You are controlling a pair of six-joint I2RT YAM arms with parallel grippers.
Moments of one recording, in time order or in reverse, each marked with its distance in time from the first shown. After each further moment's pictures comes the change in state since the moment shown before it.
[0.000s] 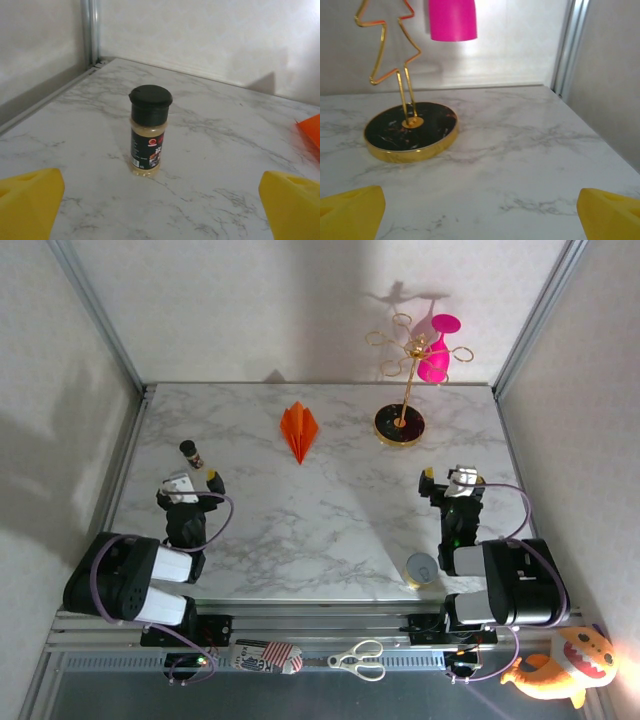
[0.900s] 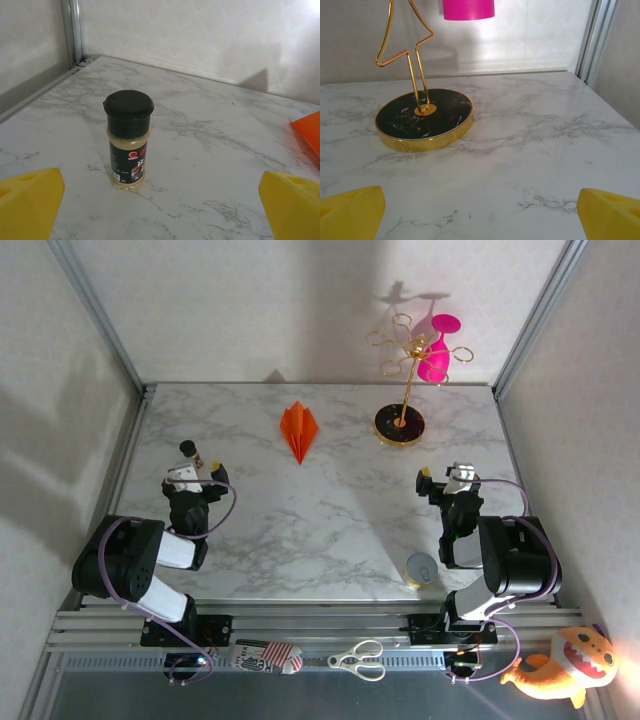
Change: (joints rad) left arm 0.009 0.099 0.097 -0.011 0.040 0.000; right arm -0.051 0.140 0.045 0.049 -0.120 0.027
